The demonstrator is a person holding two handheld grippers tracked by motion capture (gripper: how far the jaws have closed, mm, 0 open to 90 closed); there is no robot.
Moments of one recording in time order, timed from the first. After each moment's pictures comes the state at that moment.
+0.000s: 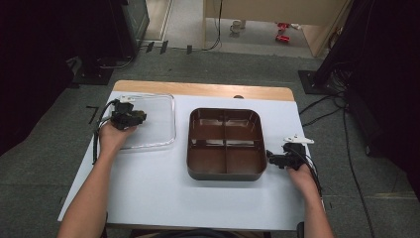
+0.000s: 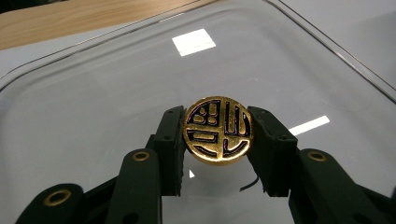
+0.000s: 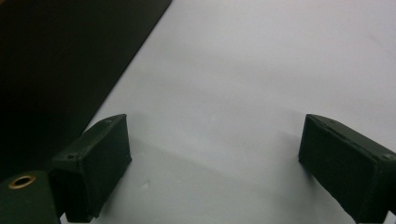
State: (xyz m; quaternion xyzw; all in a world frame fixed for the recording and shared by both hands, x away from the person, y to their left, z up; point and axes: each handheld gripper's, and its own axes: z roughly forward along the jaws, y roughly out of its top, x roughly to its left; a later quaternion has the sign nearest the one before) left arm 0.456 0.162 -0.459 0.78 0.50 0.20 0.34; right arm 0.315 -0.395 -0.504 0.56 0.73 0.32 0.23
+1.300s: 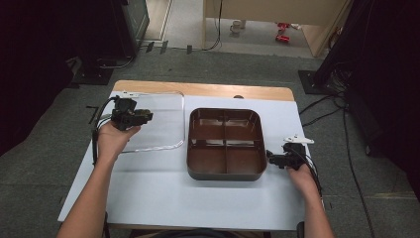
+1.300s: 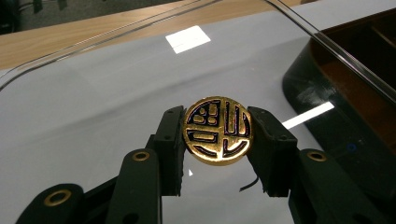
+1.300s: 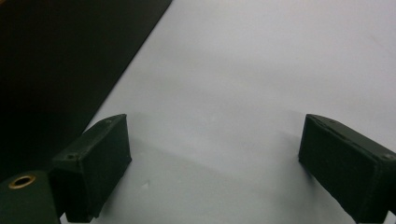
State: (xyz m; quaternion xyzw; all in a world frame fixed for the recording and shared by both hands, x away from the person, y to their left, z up) left arm 0.408 0.128 -0.390 0.78 0.48 0.16 0.36; right arm 0.315 -0.395 -0.504 0.56 0.73 0.32 0.23
